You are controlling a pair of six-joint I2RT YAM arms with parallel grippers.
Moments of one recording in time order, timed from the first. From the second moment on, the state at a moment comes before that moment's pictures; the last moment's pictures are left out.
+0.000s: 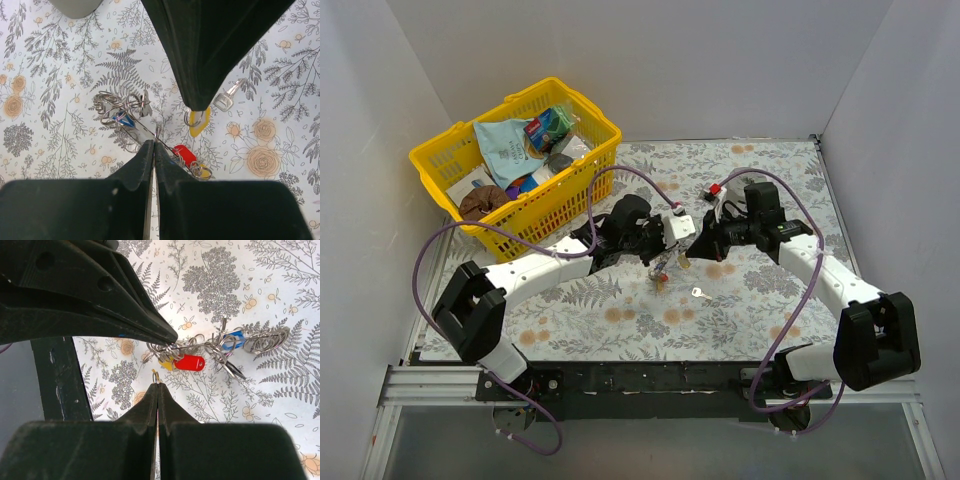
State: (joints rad) left arm -0.83 1.57 1.13 -0.13 0.30 0.44; right arm 0.34 1.32 0.90 -0.33 -0.92 -0.16
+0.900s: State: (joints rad) left arm -0.83 1.56 1.11 -0.13 0.33 0.44; right arm 0.37 1.40 0.95 -0.29 -0.92 -0.10
